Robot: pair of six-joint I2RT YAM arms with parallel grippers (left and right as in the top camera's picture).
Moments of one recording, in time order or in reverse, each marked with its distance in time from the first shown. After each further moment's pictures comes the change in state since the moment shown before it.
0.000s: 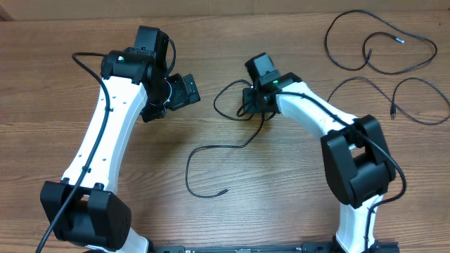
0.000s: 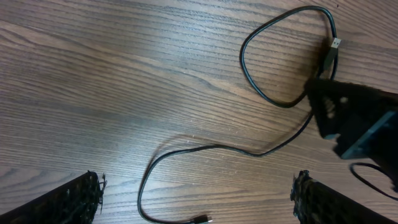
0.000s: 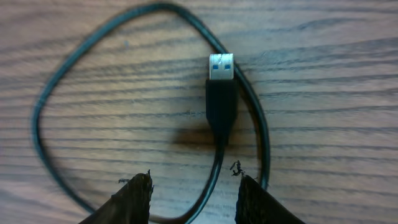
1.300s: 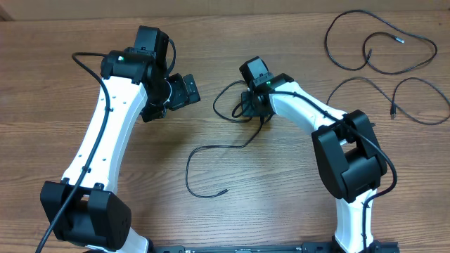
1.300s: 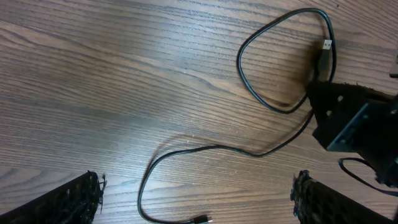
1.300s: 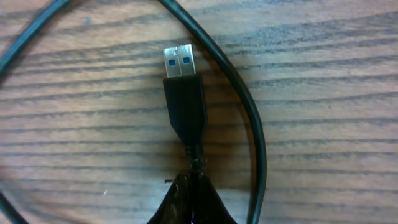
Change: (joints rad) left arm 0.000 0.000 0.000 0.000 0.000 0.000; right arm 0.012 0.049 0.045 -0.064 0.033 0.027
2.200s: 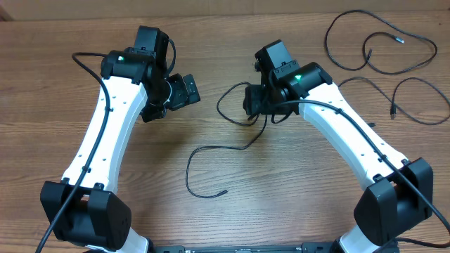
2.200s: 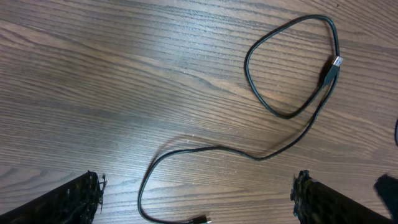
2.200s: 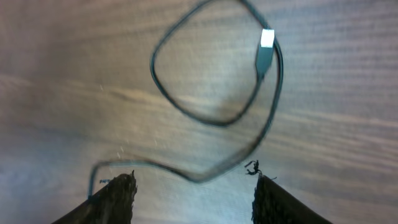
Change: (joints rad) left arm 0.000 0.000 0.000 -0.001 0.000 0.000; right arm 0.000 -0.338 0.042 -0.303 -0.164 0.011
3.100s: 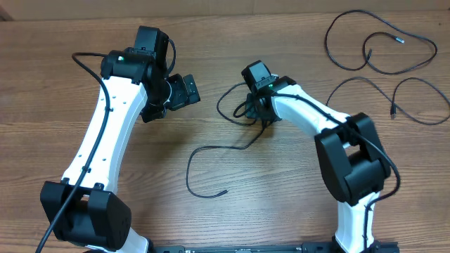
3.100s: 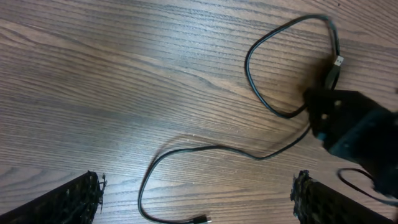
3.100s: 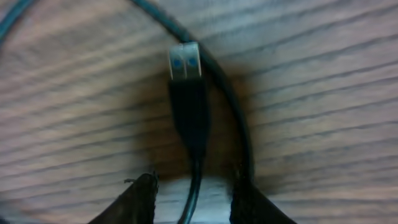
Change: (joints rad) left arm 0.000 0.000 0.000 -0.001 0.000 0.000; right arm 0.000 0.314 -0.104 0.293 0.224 0.193
